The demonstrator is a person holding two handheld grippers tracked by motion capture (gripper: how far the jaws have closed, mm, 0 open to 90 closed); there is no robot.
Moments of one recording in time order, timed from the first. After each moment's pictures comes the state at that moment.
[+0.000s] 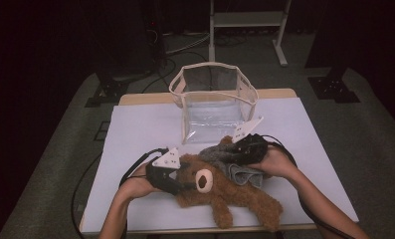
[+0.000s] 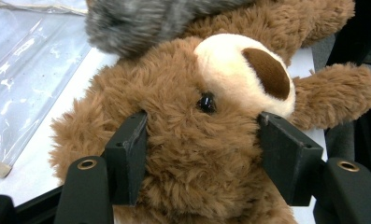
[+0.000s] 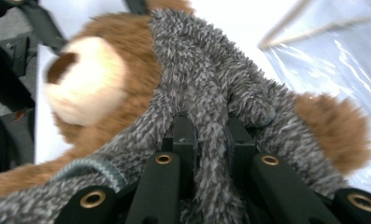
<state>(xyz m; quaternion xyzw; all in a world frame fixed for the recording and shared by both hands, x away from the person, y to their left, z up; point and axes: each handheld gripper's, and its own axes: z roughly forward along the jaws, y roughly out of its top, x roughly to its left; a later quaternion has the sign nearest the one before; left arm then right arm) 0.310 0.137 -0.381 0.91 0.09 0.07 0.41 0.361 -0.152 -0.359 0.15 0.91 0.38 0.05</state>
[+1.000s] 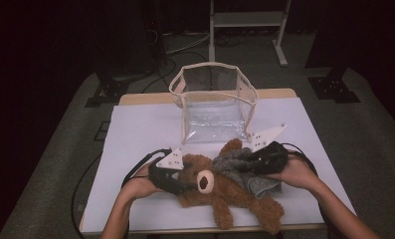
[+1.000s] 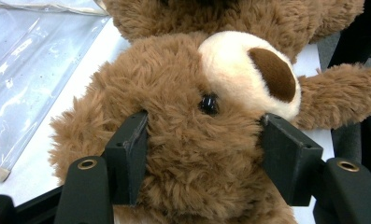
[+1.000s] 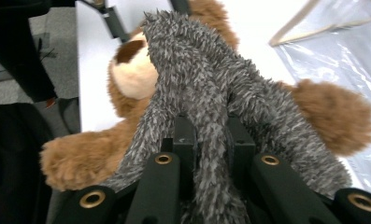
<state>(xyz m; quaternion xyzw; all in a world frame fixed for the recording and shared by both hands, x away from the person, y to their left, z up) 0.311 0.132 -0.383 0.91 0.08 0.07 0.40 0.317 -0.182 -0.340 0.12 0.91 0.39 0.05</state>
